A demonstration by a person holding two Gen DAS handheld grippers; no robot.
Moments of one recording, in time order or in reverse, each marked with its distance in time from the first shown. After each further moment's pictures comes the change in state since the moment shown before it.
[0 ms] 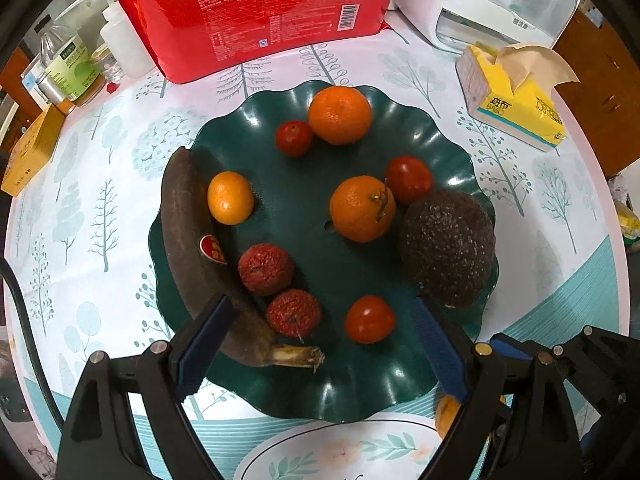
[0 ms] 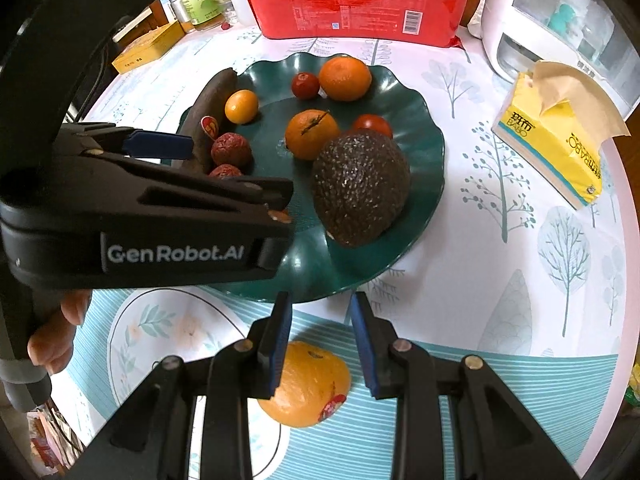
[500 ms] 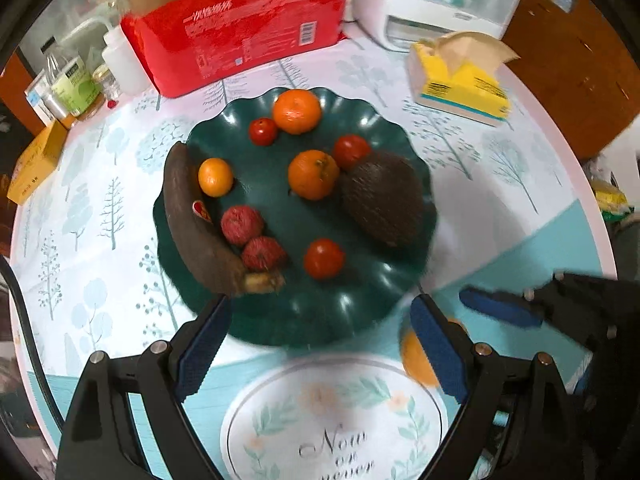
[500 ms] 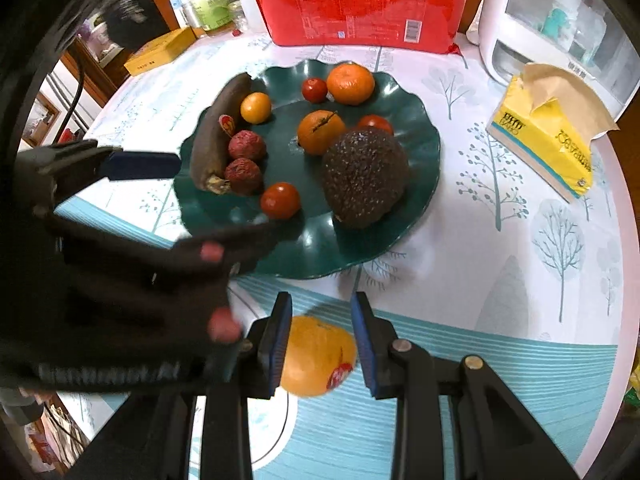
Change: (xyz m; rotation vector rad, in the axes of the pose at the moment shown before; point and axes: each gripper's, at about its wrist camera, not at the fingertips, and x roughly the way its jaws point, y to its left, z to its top) left arm -0.050 -0.027 -0.048 0.081 -0.060 -0.024; right arm -0.023 0.003 -0.019 -0.014 -0.038 0.018
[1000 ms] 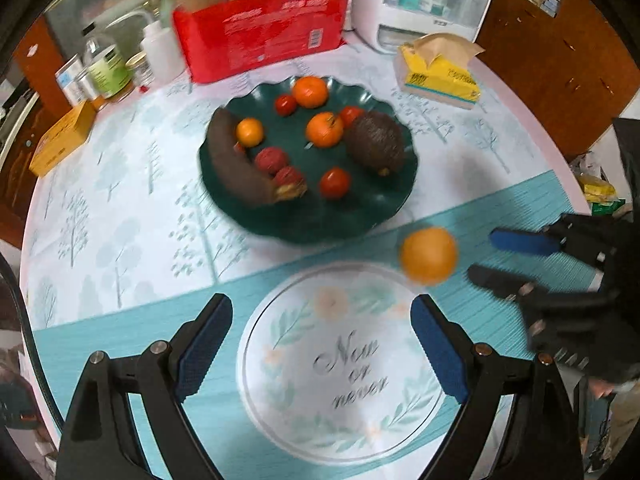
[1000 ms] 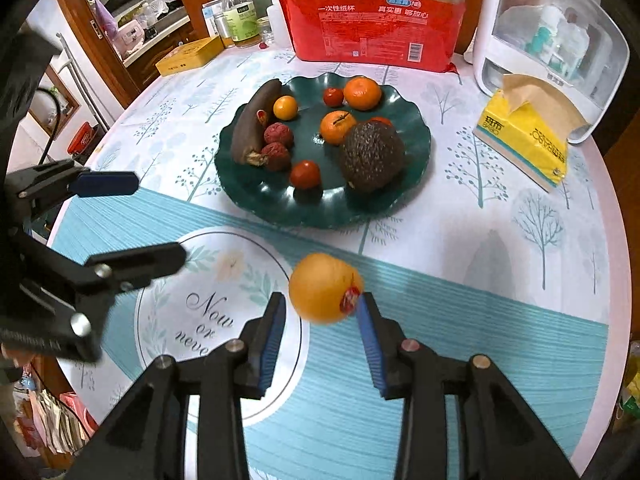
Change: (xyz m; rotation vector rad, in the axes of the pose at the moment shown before) left arm -0.054 0.021 -0.083 -0.009 -0.043 -0.009; right arm -0.039 0.008 -0.051 -0.044 -0.070 0.015
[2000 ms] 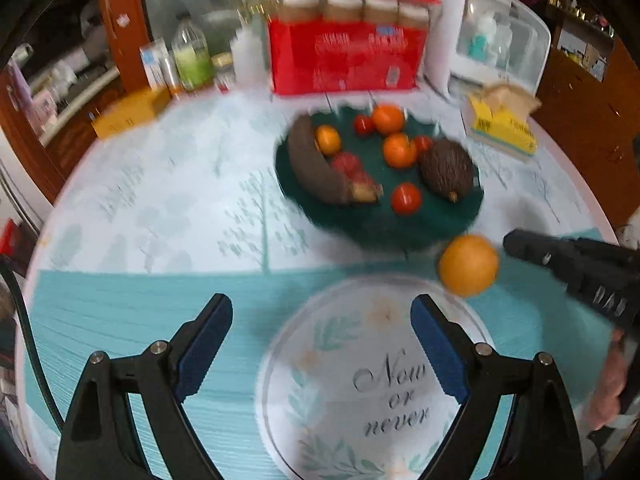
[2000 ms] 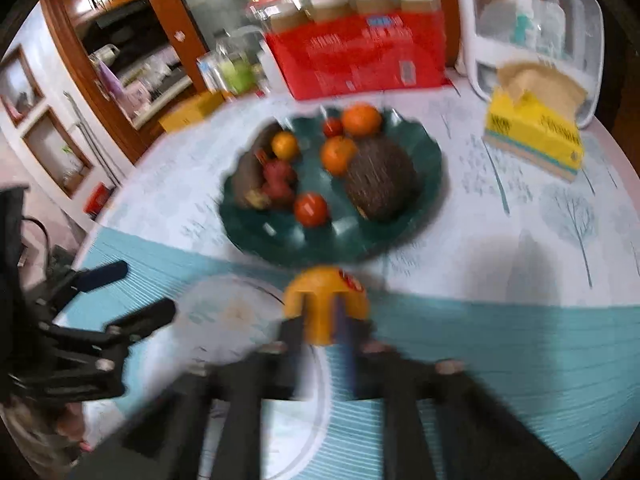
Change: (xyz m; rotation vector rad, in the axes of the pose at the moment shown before) left arm 0.010 0.020 -0.042 -0.197 -0.253 0.164; right arm 0.021 -0.009 -0.001 0.120 -0.226 0.117
